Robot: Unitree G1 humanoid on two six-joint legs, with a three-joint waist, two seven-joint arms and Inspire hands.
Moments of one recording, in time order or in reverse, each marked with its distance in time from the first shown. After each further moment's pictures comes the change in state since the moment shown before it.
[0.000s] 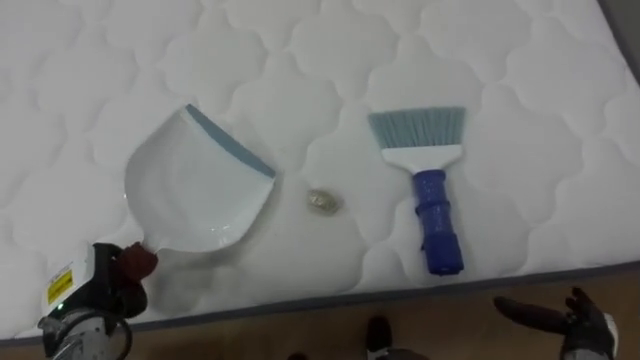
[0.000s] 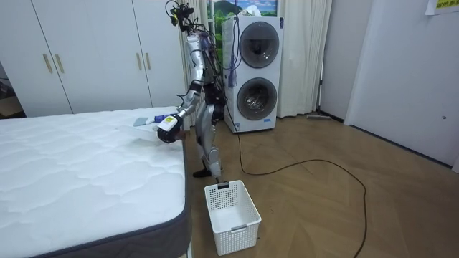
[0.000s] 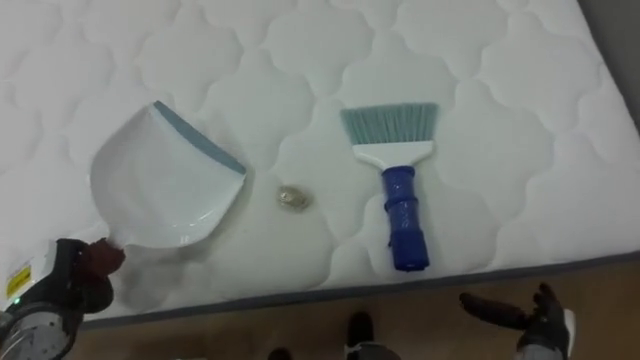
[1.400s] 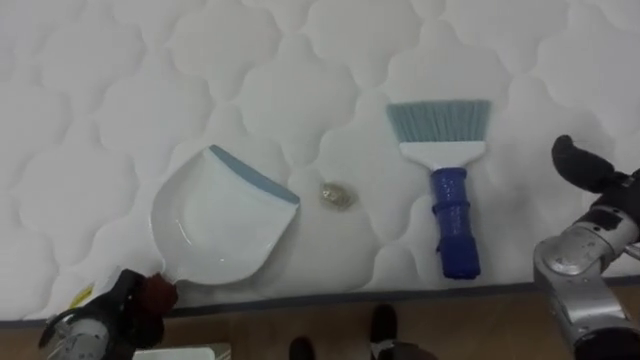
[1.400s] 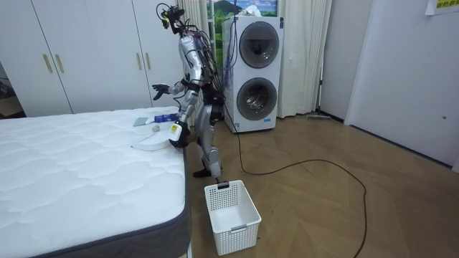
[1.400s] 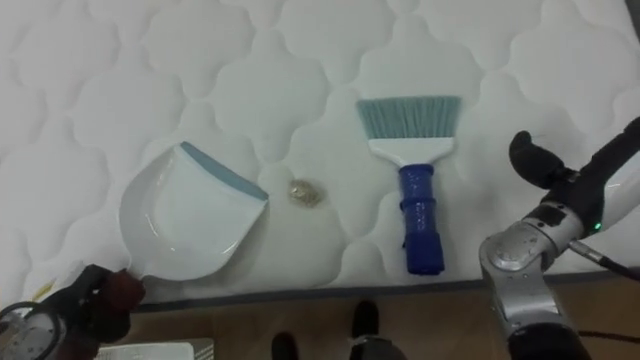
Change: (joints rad) left arm 0.059 0.056 -0.012 -0.170 0.016 0.112 -0.483; right arm -0.140 -0.023 0.109 -0.409 -0.453 -0.118 -0.663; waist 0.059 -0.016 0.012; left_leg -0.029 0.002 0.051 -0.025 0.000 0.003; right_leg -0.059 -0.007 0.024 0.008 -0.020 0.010
